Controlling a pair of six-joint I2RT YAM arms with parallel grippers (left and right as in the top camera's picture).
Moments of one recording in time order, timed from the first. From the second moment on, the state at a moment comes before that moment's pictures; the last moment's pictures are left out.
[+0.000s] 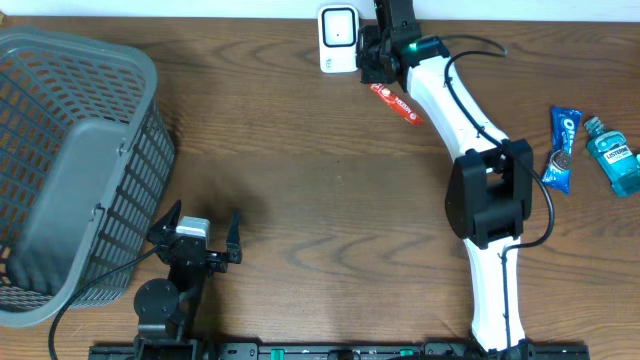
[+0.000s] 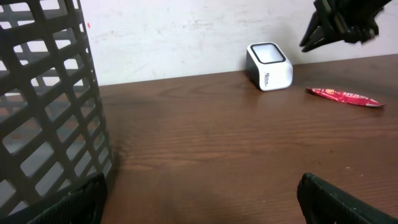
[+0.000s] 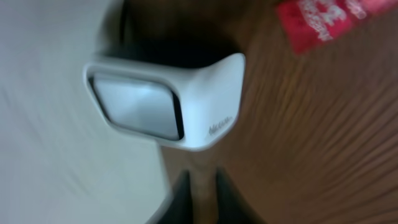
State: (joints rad) left arm -0.03 0.02 0.04 -0.15 0.13 0.06; right arm 0.31 2.37 2.13 -0.59 -0.15 1.77
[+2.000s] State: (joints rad) left arm -0.03 0.02 0.04 -0.15 0.13 0.06; right arm 0.23 2.33 1.78 -0.65 0.01 -0.41
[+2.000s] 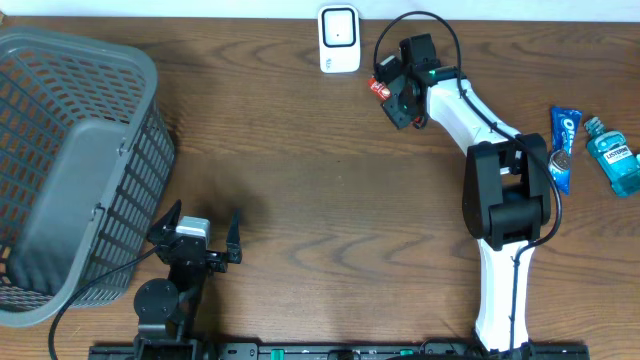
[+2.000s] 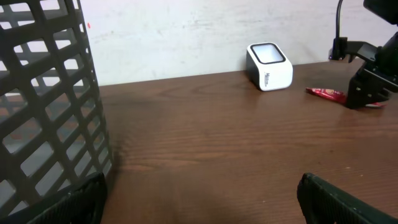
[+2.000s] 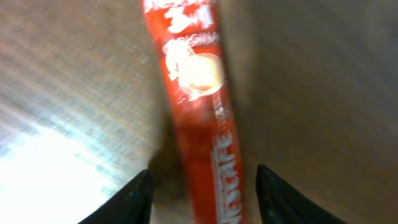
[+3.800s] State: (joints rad) left arm -0.03 0.02 0.04 -0.15 0.13 0.06; right arm 0.45 2.50 2.26 -1.50 -0.39 -0.01
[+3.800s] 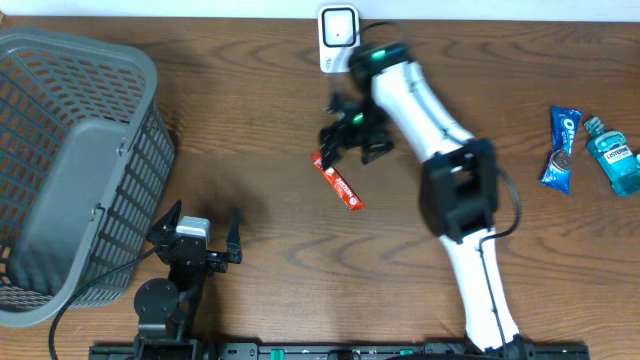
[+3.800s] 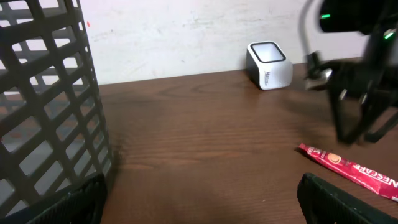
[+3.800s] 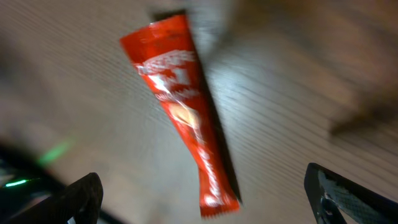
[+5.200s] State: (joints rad) left arm -0.03 0.02 0.04 -0.15 0.13 0.06; right arm 0.68 2.32 1.80 -1.10 0.04 0.03
